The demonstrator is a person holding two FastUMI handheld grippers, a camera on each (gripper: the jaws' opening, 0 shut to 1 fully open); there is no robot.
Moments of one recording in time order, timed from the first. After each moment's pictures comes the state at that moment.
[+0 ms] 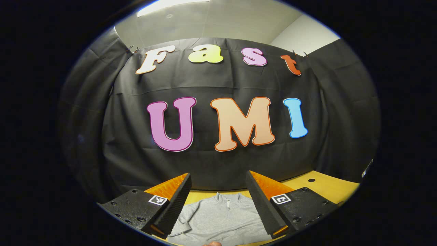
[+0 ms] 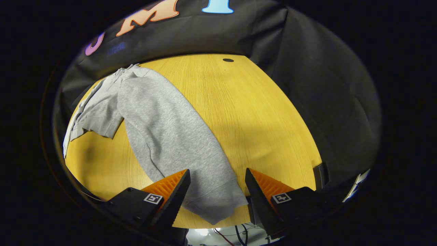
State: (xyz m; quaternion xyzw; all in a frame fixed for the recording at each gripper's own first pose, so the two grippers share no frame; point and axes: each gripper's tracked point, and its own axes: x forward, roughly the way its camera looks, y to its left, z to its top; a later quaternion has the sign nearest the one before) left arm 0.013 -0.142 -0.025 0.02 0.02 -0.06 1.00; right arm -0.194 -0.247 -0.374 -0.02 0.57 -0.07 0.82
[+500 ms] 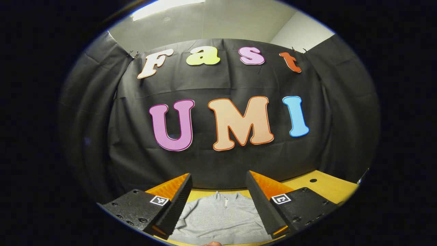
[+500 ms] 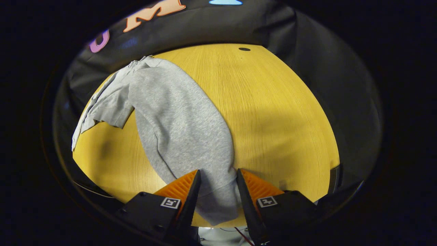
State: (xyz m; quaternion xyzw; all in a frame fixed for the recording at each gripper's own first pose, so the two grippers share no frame) left arm -0.006 -0.175 -0.020 0.03 0.02 -0.04 1.00; right arm -0.202 -0.237 -0.389 0.00 0.60 0.00 0.80
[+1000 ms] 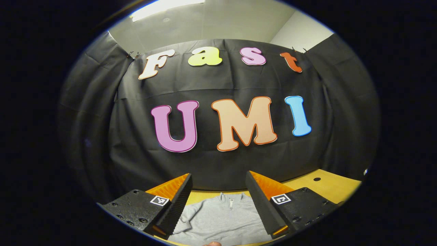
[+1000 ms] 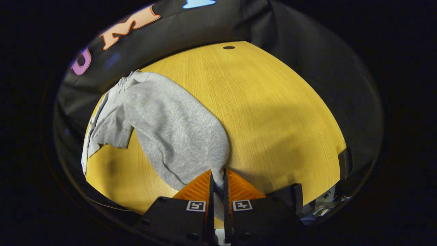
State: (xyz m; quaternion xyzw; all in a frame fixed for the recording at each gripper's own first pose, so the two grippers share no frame) left arm 0.005 -0.139 -0.025 0.03 0.02 -0.04 1.00; right arm -0.187 -0.231 -0.376 0.10 0.59 -0.07 0.80
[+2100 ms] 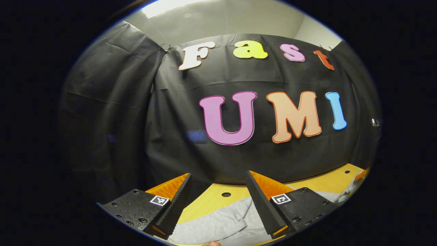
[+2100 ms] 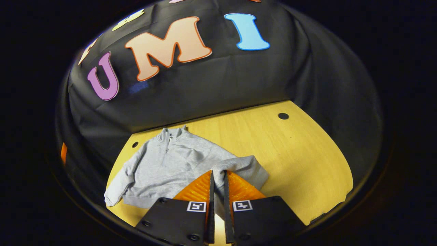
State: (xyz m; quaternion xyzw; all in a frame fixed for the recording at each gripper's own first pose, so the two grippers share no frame) left arm -0.004 0.070 -0.041 0.03 0.04 0.09 0.99; right arm 0.036 -0.038 -0.258 0.11 0.41 0.01 0.91
